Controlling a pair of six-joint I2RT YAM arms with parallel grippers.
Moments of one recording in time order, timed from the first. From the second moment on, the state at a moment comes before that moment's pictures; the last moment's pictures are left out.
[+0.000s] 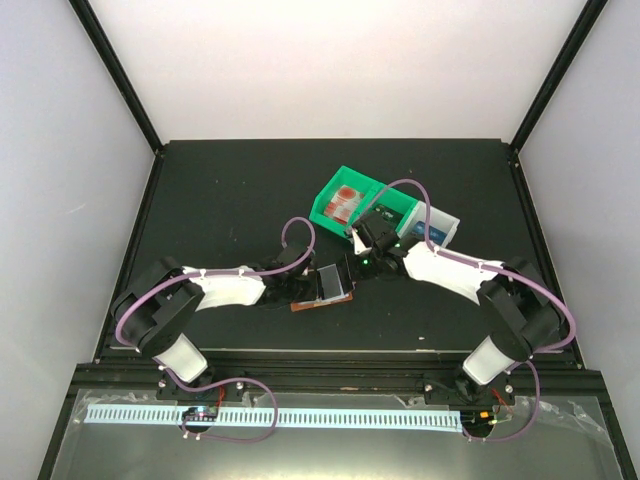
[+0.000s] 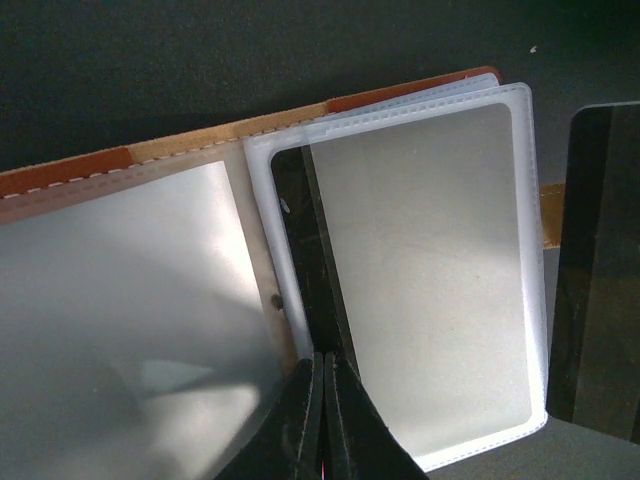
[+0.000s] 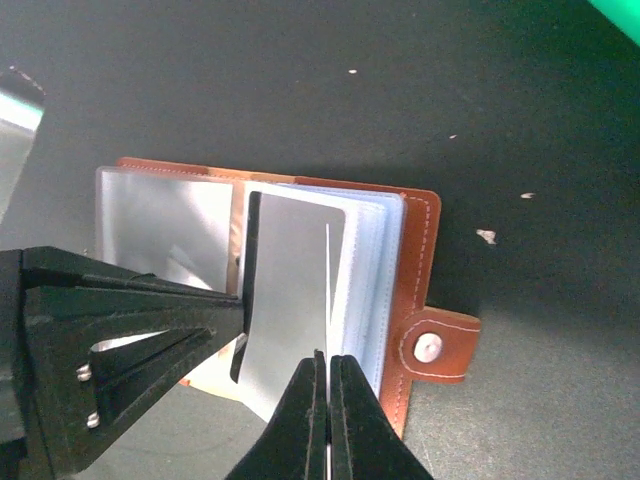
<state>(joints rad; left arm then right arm) -0.77 1.60 0.68 -0.05 0.14 -0.84 0.71 1.59 0.96 -0.39 -0.24 0.48</state>
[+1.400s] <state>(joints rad) -0.77 1.53 0.68 -0.17 0.05 -0.84 0.71 1.63 0.96 -0.31 -0.40 0.55</state>
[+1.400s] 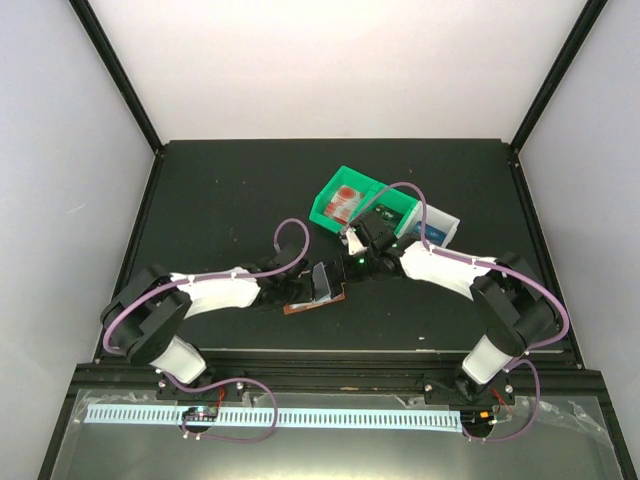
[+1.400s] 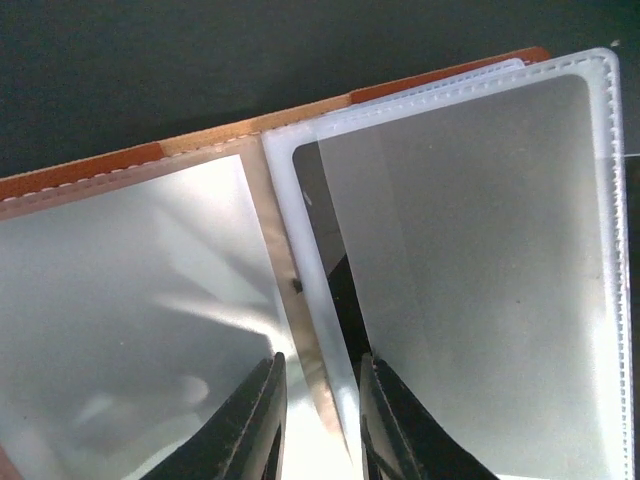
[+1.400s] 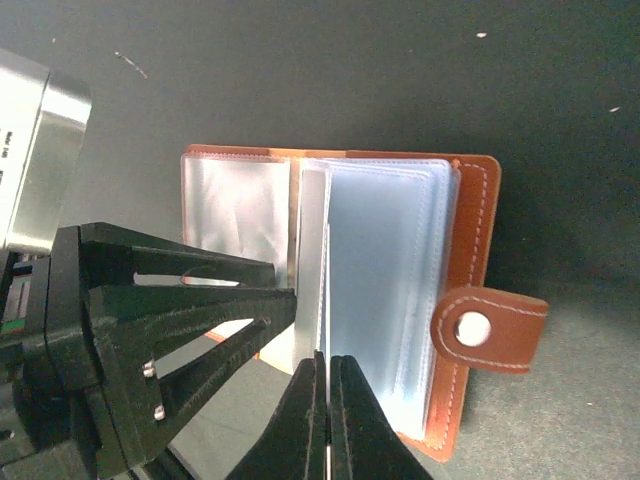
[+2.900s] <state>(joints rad) -0.68 1.00 0.43 -0.19 0.08 -0.81 0.75 1.72 1.06 -0.21 -0.48 0.58</state>
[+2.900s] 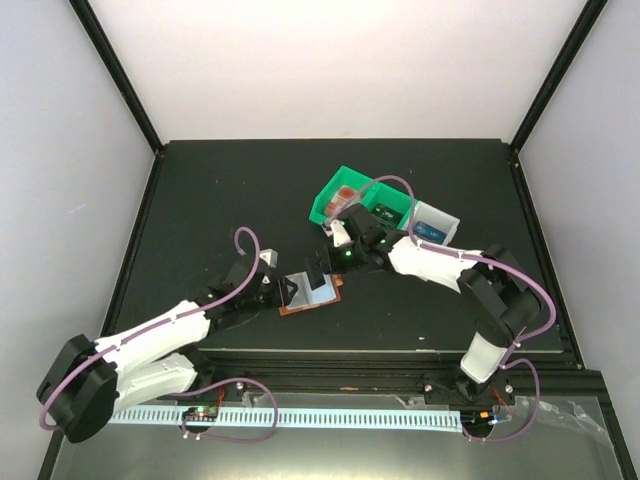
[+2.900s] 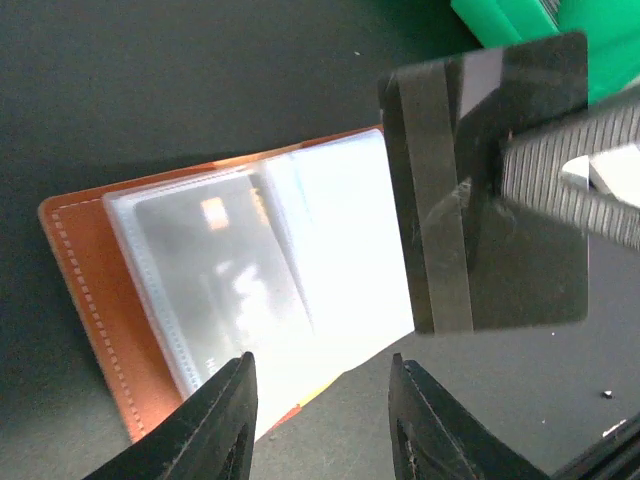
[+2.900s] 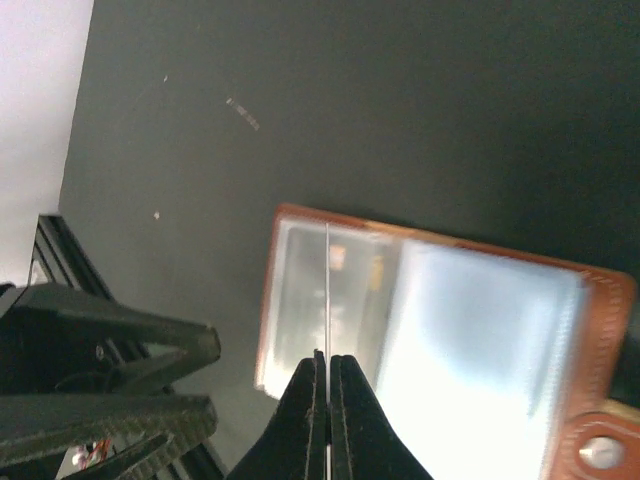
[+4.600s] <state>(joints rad) -0.65 1.24 0.40 -0.13 0.07 -0.79 0.71 1.93 1.00 0.03 -0.67 0.71</state>
